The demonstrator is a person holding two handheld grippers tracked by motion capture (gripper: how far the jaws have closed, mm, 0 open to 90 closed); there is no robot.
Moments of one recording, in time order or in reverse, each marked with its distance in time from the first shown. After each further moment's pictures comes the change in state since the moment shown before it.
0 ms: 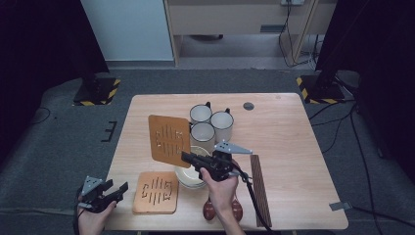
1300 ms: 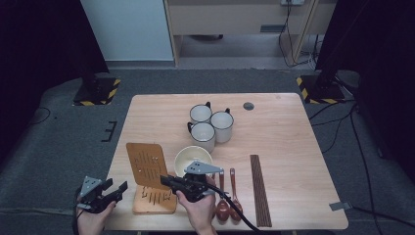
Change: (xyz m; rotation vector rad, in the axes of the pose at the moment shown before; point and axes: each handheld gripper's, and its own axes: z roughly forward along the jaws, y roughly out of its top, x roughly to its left) left arm -0.002 0.001 -0.004 -0.029 -0.006 0.006; right arm 0.031 -0.060 0.042 0.137 0.014 -0.061
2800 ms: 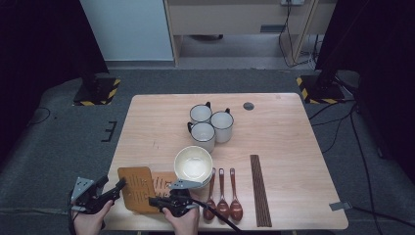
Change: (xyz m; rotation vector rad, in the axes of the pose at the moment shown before) left arm 0.000 0.006 -0.014 -0.142 -0.021 -0.043; right arm 0.002 -0.068 0.048 0.153 0.039 0.145
